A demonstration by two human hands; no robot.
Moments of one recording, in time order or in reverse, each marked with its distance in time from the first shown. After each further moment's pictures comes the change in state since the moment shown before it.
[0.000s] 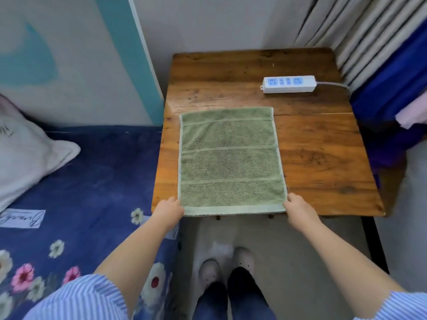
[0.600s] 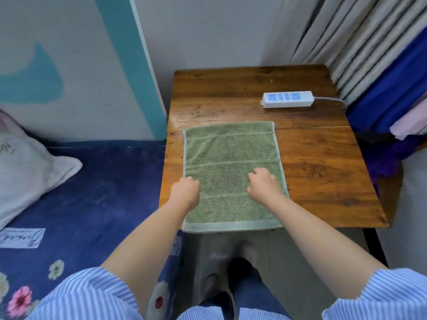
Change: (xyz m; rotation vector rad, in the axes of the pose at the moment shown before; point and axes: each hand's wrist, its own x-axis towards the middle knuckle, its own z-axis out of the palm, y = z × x) left_hand 0.026 -0.019 -0.074 -0.335 0.318 -0.173; right_hand 0.043 -0.091 -0.101 0.207 0.164 -0.060
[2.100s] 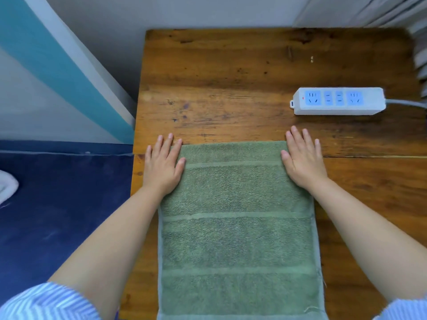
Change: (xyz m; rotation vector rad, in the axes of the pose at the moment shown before) left_hand 0.247 -0.067 0.021 -0.296 0.167 -0.091; right_hand 0.245 0.114 -0.001 0.055 0.041 0.065
